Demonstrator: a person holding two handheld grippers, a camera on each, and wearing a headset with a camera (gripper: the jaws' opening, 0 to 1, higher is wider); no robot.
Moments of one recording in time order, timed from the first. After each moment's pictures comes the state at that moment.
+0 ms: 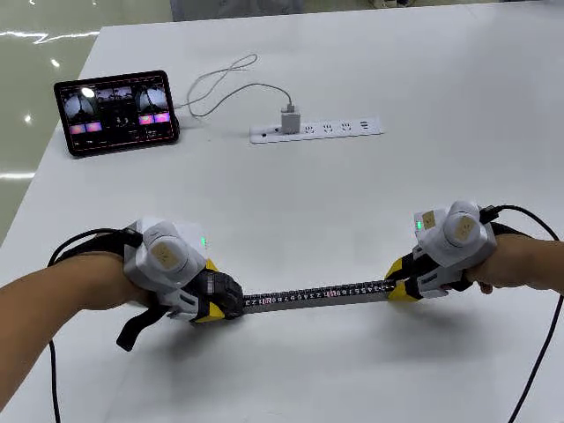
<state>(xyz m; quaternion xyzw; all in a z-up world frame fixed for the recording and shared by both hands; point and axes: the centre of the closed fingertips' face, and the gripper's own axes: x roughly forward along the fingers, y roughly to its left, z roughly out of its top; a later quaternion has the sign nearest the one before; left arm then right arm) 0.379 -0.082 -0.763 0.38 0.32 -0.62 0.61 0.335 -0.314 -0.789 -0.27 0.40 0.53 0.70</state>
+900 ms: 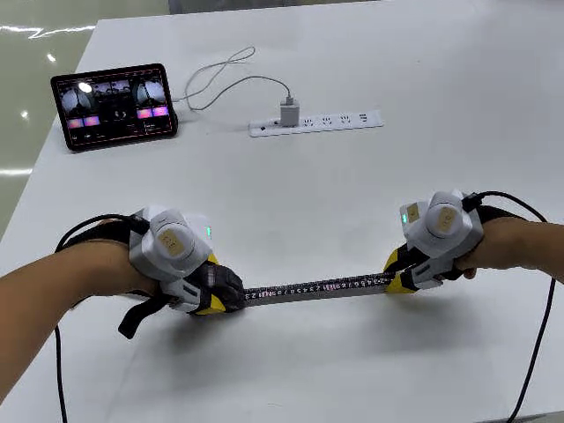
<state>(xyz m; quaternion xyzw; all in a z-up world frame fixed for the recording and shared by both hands) 0.380 -0.082 -0.765 0.39 0.33 -0.61 0.60 0.337 -0.317 -0.792 -0.30 0.42 0.53 0.67</state>
